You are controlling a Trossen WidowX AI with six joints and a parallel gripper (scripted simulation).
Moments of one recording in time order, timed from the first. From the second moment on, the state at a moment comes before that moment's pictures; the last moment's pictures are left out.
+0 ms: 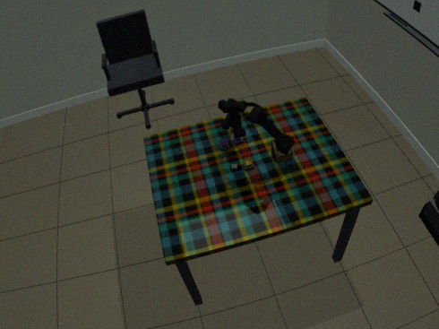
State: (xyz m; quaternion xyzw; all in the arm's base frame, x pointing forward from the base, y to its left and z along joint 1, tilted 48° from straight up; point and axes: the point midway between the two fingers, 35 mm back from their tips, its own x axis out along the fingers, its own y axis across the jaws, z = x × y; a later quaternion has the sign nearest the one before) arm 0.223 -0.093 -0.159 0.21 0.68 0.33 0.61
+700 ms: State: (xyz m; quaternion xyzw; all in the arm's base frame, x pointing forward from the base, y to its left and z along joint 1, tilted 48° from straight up) arm 0.219 -0.080 -0.170 0.21 0.68 0.34 0.61
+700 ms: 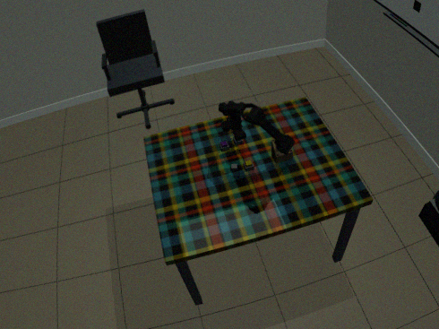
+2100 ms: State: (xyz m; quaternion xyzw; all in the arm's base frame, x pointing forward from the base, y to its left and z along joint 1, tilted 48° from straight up) arm 0.276 0.087 0.124 0.21 0.68 0.32 0.62
